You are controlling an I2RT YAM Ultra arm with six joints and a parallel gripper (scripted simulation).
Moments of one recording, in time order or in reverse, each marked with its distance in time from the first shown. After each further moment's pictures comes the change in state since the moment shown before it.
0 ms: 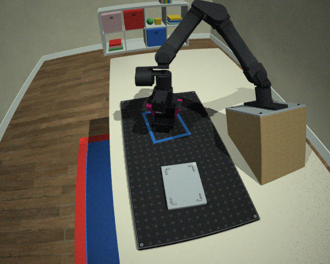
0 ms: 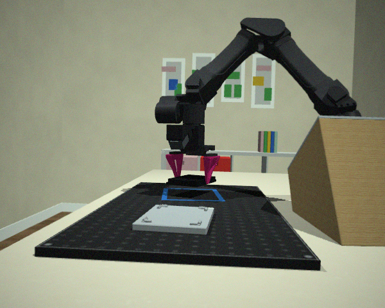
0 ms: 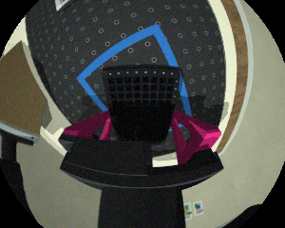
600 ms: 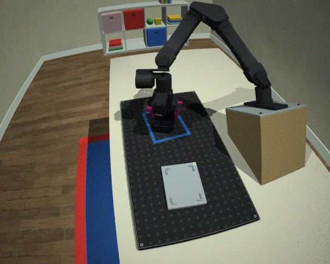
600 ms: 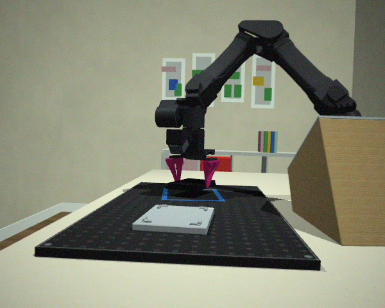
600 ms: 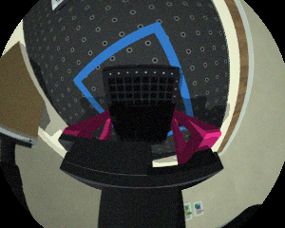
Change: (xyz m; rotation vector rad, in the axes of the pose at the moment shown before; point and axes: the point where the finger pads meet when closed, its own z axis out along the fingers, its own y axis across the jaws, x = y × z) arm 0.000 0.000 0.011 0.000 0.000 0.000
